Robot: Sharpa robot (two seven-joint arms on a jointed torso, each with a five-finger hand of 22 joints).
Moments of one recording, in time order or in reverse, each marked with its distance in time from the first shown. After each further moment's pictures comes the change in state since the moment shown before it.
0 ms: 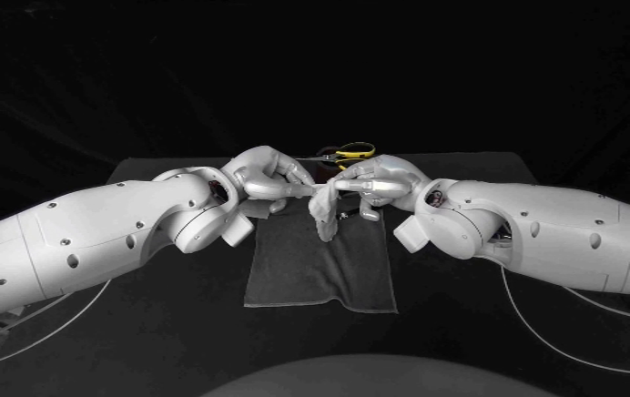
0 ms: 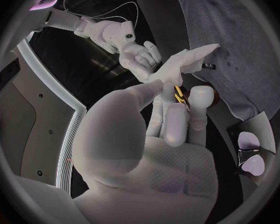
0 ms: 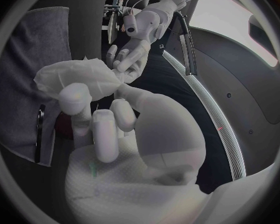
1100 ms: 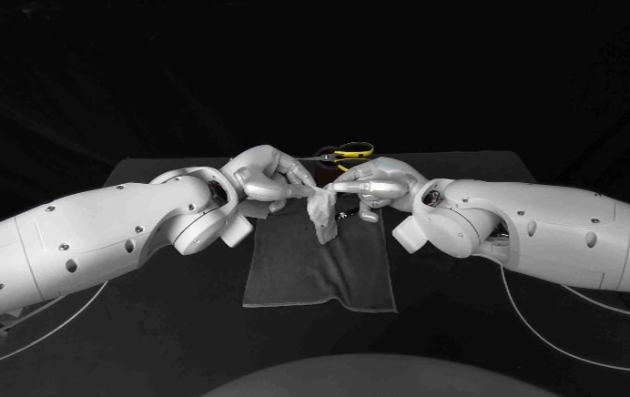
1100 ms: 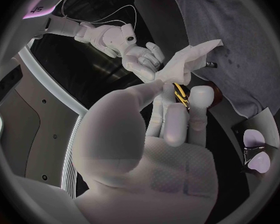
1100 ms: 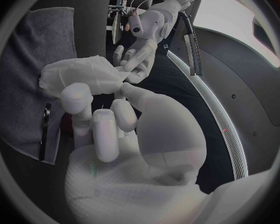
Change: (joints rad) left arm 0.000 -0.001 -0.002 0.008 -0.051 -0.009 0.024; left_hand -0.002 -0.002 0.016 -0.011 0.000 -0.004 0.000 0.002 -0.006 0.000 0.001 0.002 0.000 0.000 0.000 0.000 -0.005 0.000 0.000 0.000 0.000 0.001; right arm 0.000 0.005 0.000 -0.003 -0.014 -0.010 -0.050; right_hand -0.019 -0.017 -0.018 -0.019 -0.001 0.001 -0.011 0.058 0.071 0.009 -0.016 -0.016 0.010 -0.001 -0.006 -0.008 0.000 0.011 -0.005 -0.008 -0.004 0.001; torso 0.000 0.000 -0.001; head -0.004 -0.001
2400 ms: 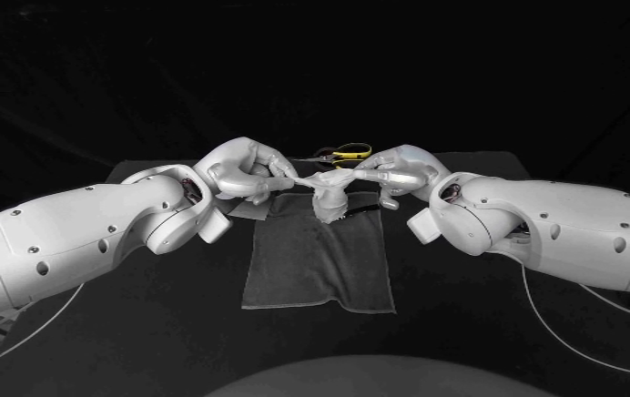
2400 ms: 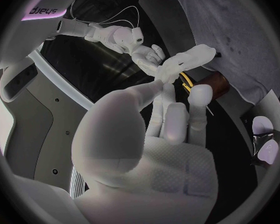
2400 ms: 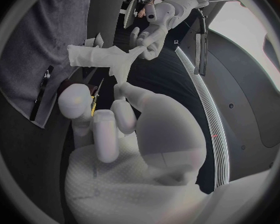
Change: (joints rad) left arm 0.000 -0.067 0.011 -0.029 0.006 0.060 0.186; left_hand -0.008 0.002 0.010 0.001 0.000 0.001 0.003 0.000 -0.007 -0.006 -0.002 0.004 0.000 -0.014 0.000 -0.001 -0.023 0.000 -0.027 -0.002 -0.016 -0.018; right arm 0.014 -0.079 0.012 0.046 -0.094 -0.168 -0.006; right_hand 0.016 -0.001 -0.006 -0.007 -0.003 0.002 0.001 0.000 0.000 0.011 0.007 0.027 0.030 0.000 -0.007 0.012 0.000 -0.008 0.018 -0.001 0.043 0.000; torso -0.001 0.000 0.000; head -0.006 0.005
